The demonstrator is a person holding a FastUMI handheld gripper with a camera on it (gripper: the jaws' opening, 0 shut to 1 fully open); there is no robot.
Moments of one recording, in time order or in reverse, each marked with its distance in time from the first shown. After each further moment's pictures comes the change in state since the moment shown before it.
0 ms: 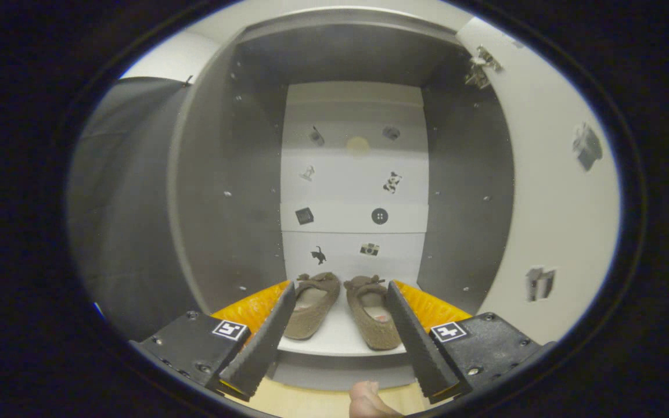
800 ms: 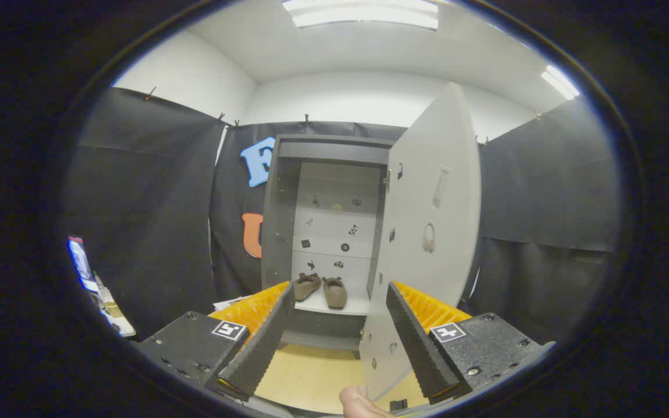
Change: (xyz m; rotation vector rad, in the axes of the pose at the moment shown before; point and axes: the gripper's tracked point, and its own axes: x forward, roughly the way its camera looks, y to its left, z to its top) arm -0.385 -0.084 0.039 -0.079 -0.130 -0.018
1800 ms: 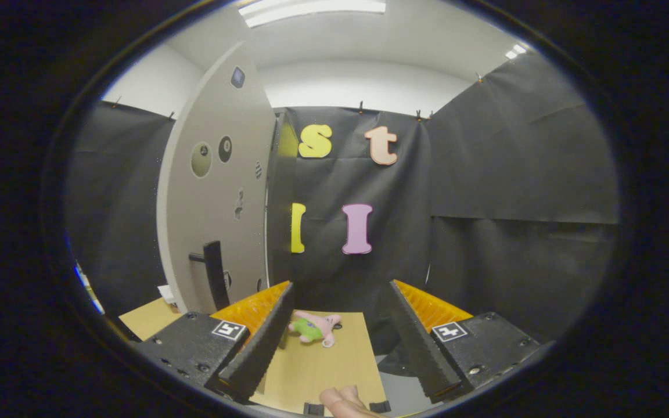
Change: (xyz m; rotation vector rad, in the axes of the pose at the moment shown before) arm 0.071 -0.279 -0.081 0.040 0.035 -0.120
